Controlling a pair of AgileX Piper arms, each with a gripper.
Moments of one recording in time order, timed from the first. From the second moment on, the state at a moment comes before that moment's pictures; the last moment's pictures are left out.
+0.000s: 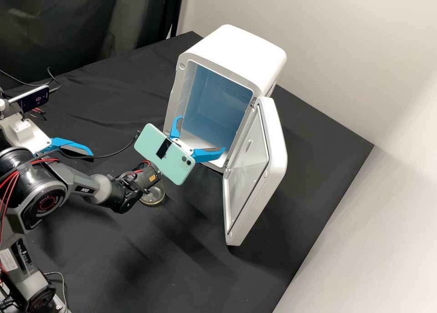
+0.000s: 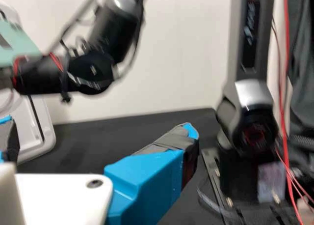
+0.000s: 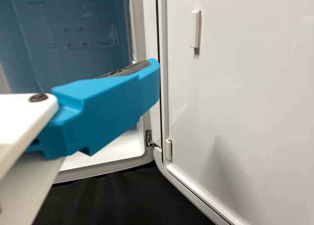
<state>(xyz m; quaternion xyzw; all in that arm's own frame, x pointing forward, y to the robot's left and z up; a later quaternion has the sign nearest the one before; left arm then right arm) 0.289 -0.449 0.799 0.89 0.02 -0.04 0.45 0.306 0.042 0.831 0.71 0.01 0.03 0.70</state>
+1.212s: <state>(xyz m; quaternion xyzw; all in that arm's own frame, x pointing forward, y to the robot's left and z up) 0.231 -0.361 0.800 0.88 0.13 0.02 0.47 0.306 0.042 0.831 0.71 0.01 0.03 0.70</state>
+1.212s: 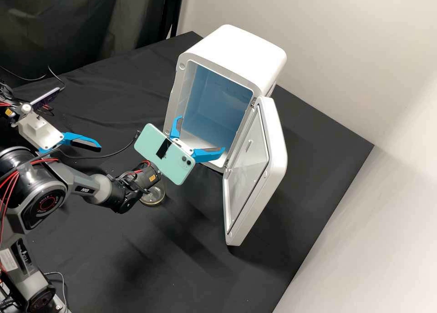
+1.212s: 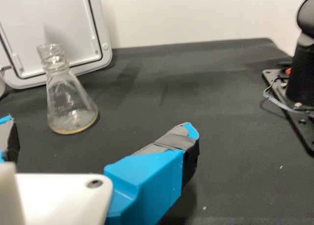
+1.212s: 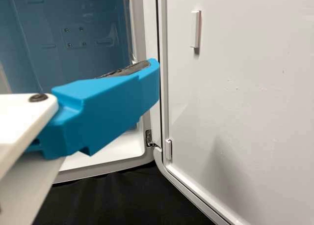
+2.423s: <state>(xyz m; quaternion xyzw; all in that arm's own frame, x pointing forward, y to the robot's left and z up) 0.197 -0.313 0.846 0.85 0.16 0.11 0.49 0.306 0.042 0.831 0.71 0.01 0.03 0.70</state>
